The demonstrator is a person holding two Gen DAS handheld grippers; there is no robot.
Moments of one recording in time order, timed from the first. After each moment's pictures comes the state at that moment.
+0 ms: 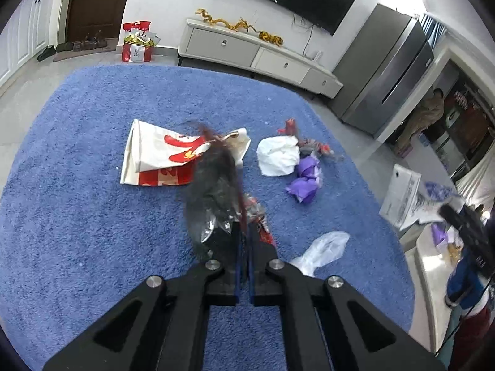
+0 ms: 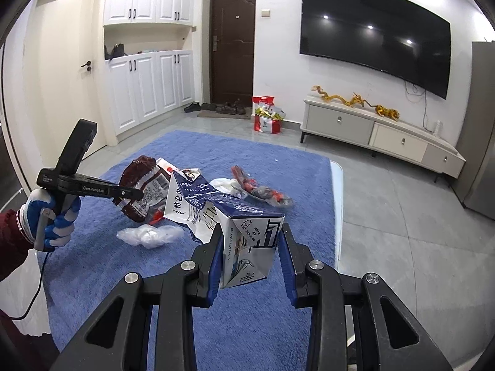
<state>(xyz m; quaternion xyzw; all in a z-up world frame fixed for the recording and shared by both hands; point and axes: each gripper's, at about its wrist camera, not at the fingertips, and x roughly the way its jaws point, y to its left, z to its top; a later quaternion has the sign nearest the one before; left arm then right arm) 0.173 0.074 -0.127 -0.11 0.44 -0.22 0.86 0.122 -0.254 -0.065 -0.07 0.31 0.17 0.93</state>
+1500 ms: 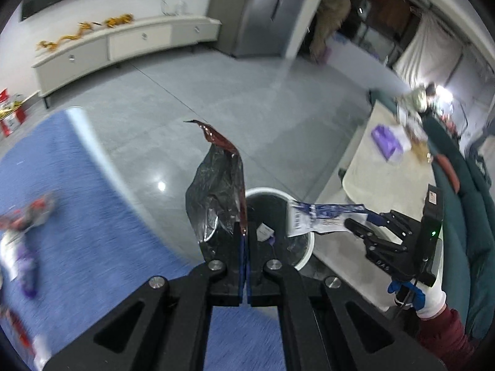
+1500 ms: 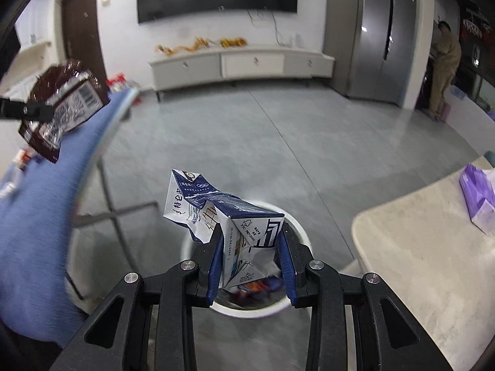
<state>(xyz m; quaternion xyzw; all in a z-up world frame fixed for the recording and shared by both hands) 0.133 -0.327 -0.071 0.09 0.47 -0.43 0.77 0.014 -0.524 -0.170 0.04 0.41 -0.13 0.90</state>
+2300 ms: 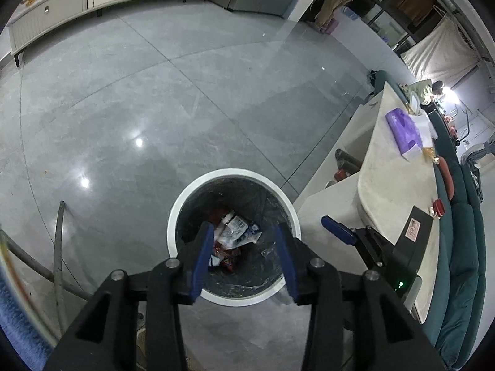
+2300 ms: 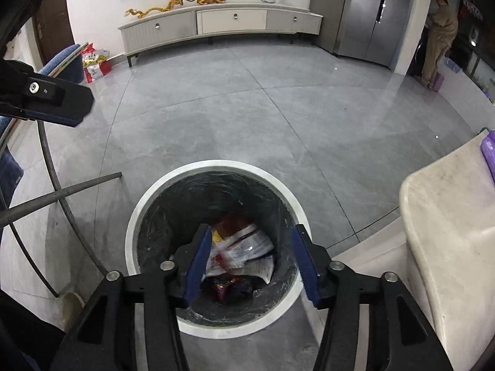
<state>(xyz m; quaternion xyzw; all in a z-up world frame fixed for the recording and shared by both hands) 0.164 -0.448 -0.177 0.07 0.56 -0.43 0.71 0.051 -0.564 -0.259 0.06 0.47 -0.16 0.86</state>
